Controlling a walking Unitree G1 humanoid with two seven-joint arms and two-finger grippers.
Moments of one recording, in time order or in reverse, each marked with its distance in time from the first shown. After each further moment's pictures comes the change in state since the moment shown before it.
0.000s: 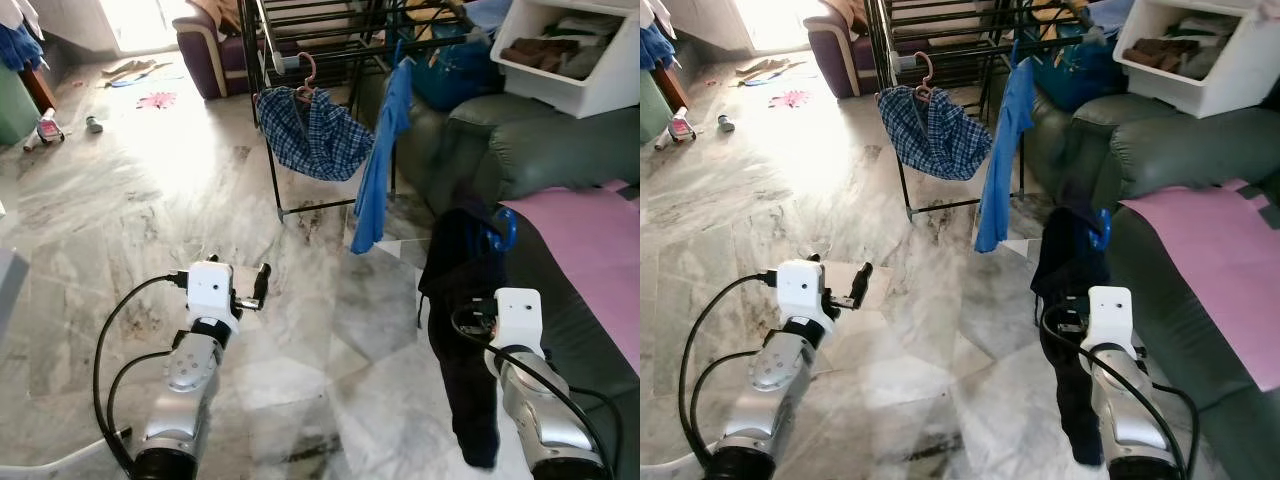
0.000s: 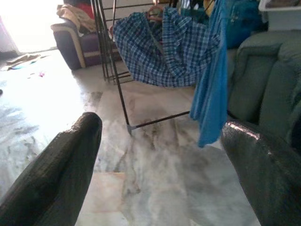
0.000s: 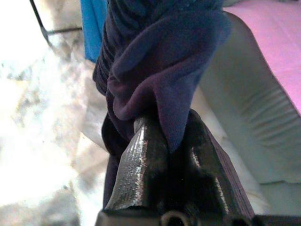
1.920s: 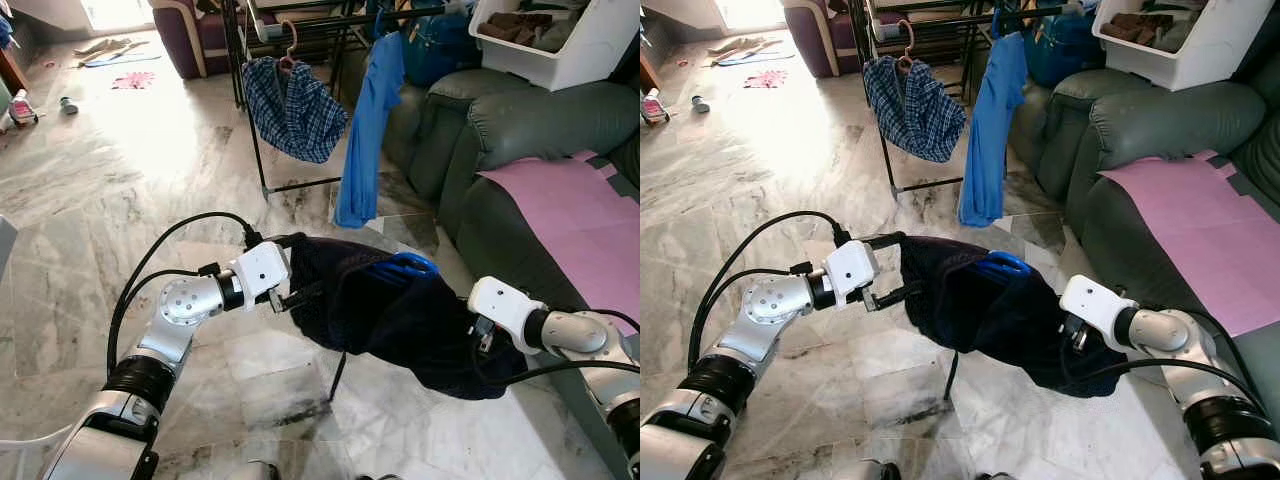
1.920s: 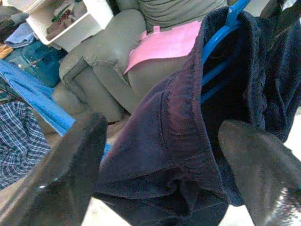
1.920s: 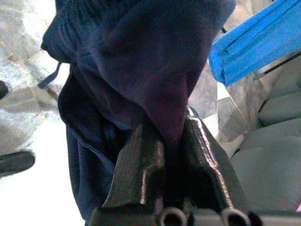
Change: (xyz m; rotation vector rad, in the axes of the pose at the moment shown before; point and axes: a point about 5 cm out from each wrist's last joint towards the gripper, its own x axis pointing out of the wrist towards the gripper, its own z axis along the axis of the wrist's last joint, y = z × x) left arm 0.039 -0.019 0.044 0.525 -0.141 -0.875; right arm 0.010 -0.032 0.041 -0.874 -0.090 0.728
